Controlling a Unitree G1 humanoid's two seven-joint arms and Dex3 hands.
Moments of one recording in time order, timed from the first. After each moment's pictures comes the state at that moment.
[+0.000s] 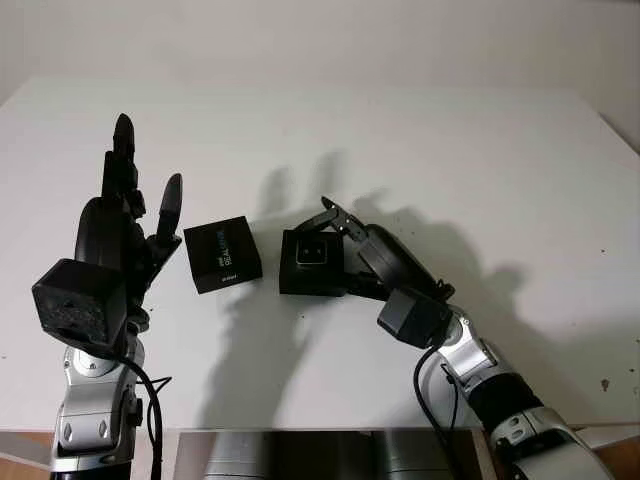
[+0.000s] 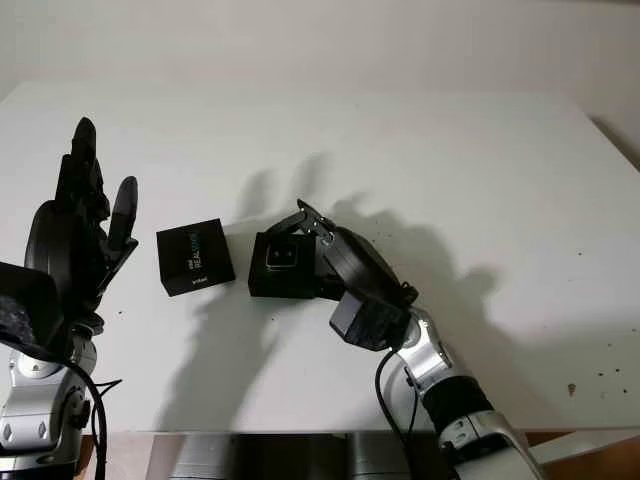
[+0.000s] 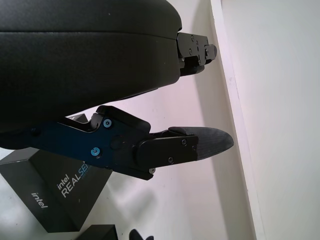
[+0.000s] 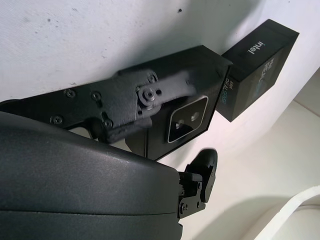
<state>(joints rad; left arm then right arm) -0.11 0.20 0.21 -0.21 -0.02 0.03 0.02 -0.45 -0.26 0.24 0.67 -0.41 -0.59 0.03</state>
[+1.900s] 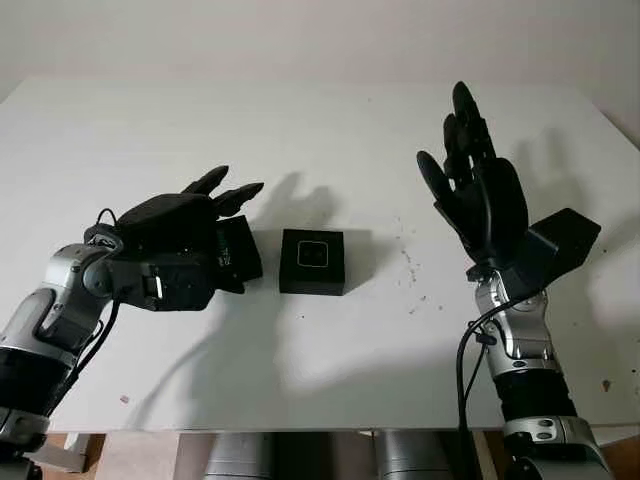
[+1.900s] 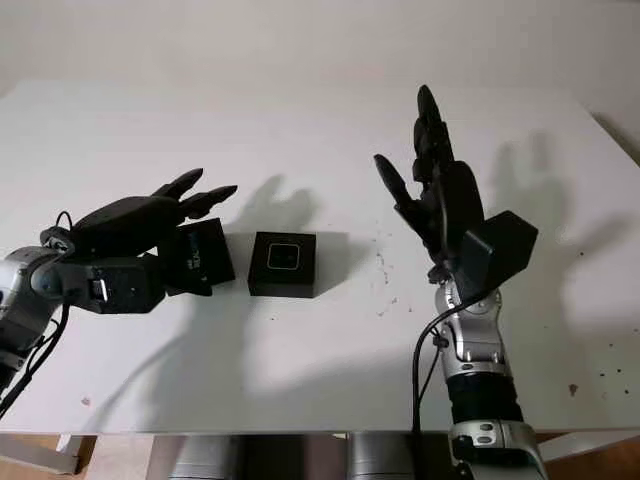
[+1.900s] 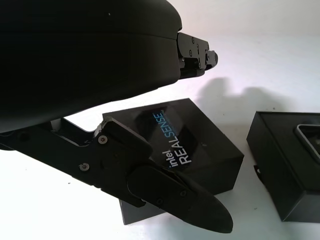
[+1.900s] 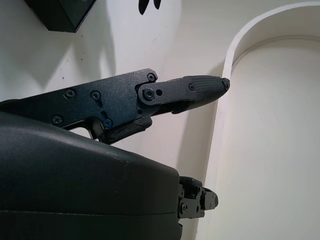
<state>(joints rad) -0.51 0.70 -0.20 0.27 0.57 -0.24 -0.40 -0.45 -0.20 -0.13 0.39 0.11 -0.32 0.15</state>
